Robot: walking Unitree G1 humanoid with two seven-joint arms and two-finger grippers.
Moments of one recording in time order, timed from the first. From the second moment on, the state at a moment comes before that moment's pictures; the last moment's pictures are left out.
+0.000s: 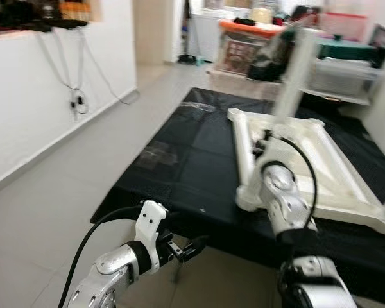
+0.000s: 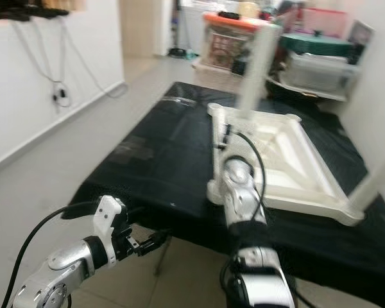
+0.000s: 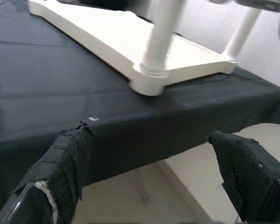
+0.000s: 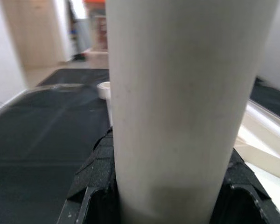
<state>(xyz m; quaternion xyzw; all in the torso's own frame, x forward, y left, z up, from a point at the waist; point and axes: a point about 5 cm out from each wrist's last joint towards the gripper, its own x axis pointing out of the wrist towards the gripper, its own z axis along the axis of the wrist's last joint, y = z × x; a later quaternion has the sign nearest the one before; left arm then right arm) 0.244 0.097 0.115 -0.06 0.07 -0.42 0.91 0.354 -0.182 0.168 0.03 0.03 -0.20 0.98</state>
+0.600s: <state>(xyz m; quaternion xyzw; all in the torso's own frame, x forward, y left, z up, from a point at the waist) 0.248 0.094 0.117 -0.06 0.06 -0.42 0.90 0.362 -0.144 0.243 -0.02 -0.12 0.23 0.97</state>
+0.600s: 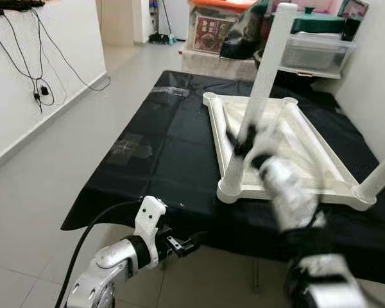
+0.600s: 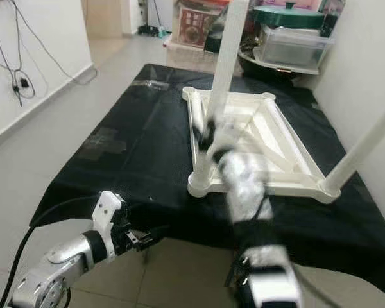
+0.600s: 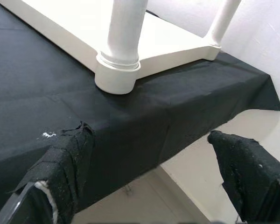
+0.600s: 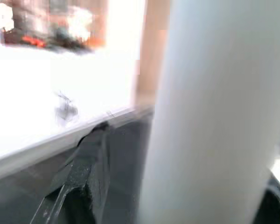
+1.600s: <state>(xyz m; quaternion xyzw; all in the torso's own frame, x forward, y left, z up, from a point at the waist) 0.252 0.097 0.121 -0.05 0.06 -0.41 0.91 0.349 -0.144 0.181 0.01 0.00 -0.12 0.99</state>
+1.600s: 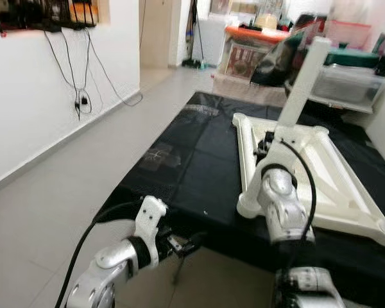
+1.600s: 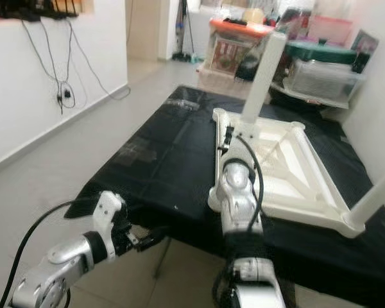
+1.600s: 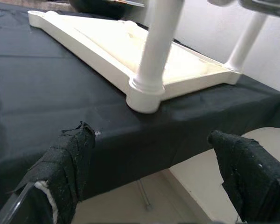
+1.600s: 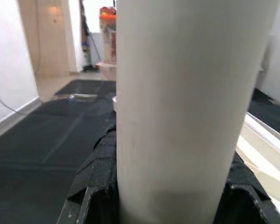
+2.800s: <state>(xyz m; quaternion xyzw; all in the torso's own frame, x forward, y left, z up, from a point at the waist) 0.256 0.109 0.126 -0.07 0.04 -0.36 0.93 0.351 -0.151 0.169 0.03 0.04 -0.13 0.99</state>
